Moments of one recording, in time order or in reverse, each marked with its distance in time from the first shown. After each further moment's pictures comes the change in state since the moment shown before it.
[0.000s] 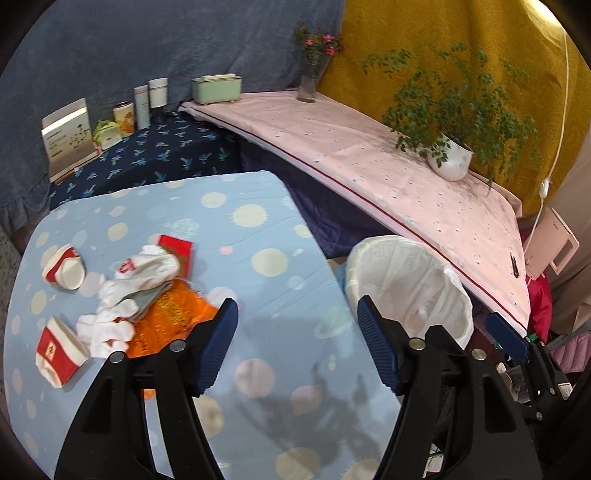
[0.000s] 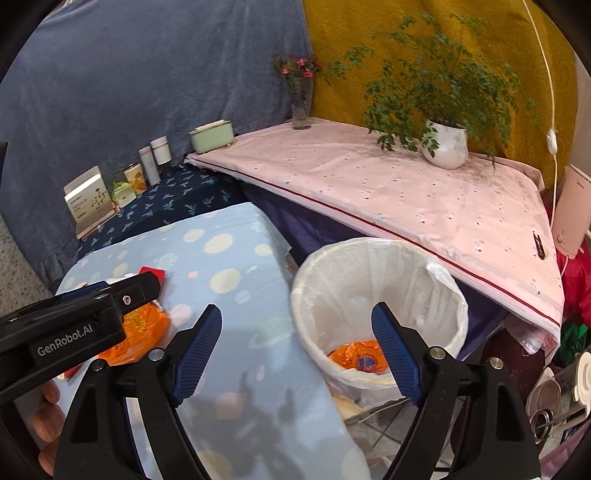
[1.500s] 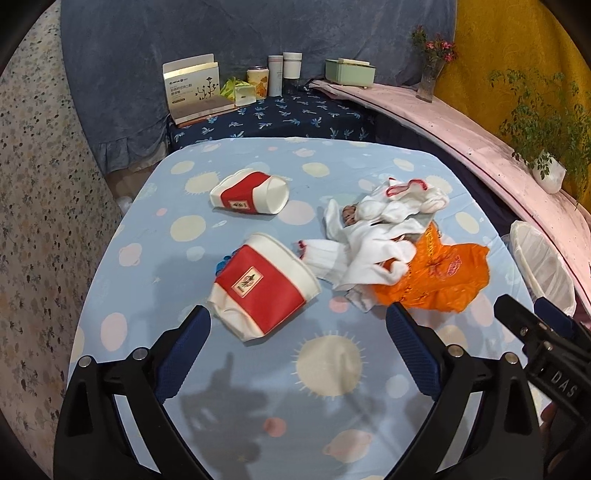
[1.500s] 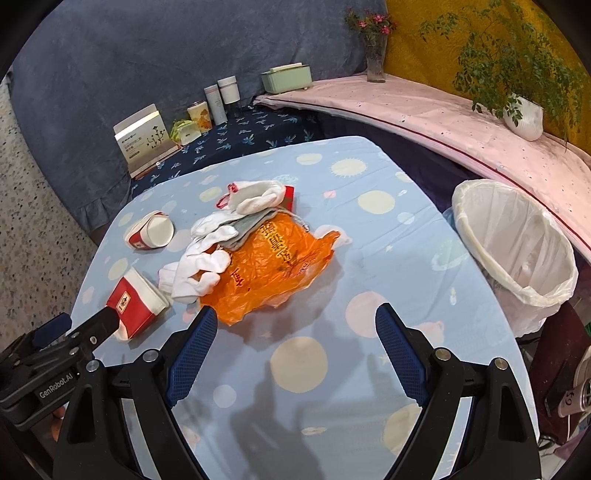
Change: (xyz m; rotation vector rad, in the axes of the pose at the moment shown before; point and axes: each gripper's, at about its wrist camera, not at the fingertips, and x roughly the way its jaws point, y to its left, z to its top) left arm -0.047 0.224 -0.094 -0.138 0.020 0.282; right arm 0.028 0.176 -0.072 -0.062 0.170 0.147
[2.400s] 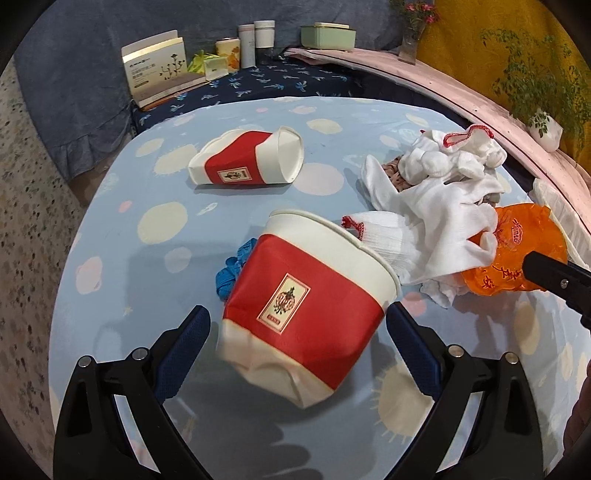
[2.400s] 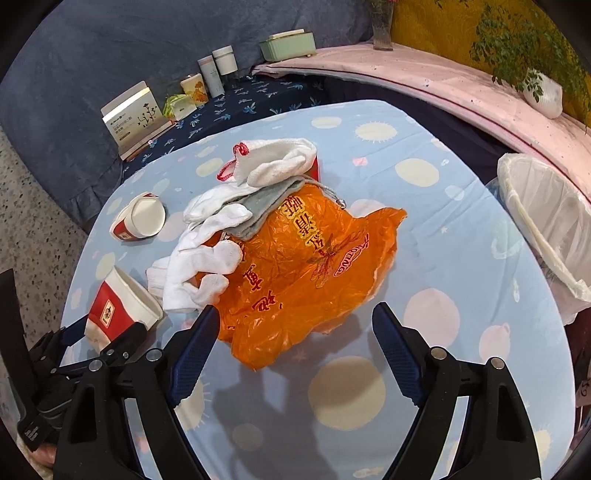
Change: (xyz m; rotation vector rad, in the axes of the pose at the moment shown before) left arm 0.093 0.039 0.003 0.127 0.083 -0.081; right arm 0.069 0.026 0.007 0.041 0.109 0.009
